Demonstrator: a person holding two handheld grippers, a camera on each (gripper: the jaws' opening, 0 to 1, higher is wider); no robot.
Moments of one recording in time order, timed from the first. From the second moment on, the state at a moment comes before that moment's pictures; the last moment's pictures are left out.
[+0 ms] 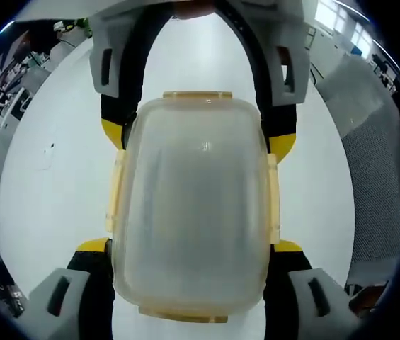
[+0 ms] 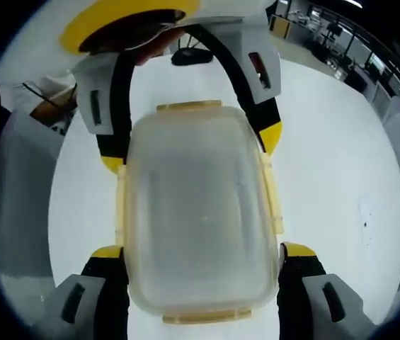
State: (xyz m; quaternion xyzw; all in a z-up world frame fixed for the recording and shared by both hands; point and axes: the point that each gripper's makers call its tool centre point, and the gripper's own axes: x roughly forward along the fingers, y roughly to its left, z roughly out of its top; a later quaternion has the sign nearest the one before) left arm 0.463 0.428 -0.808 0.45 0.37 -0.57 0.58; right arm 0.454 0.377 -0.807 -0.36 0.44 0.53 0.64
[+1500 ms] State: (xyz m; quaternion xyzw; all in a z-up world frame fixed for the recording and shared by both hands) left arm 0.484 0.426 -0.810 0.45 0.38 -0.56 0.58; right arm 0.475 0.375 -0.809 -0.36 0.43 0.53 0.64
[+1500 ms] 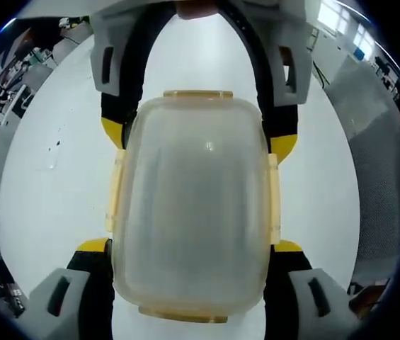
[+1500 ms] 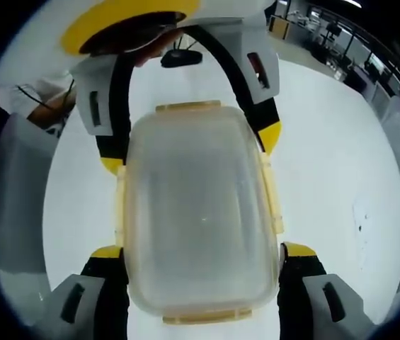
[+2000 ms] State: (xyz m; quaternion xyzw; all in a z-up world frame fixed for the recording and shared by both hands) left arm 0.477 0.416 -0.806 0.42 0.38 -0.57 0.59; right arm 0.472 0.373 -0.802 -0.36 0.41 0.54 0.64
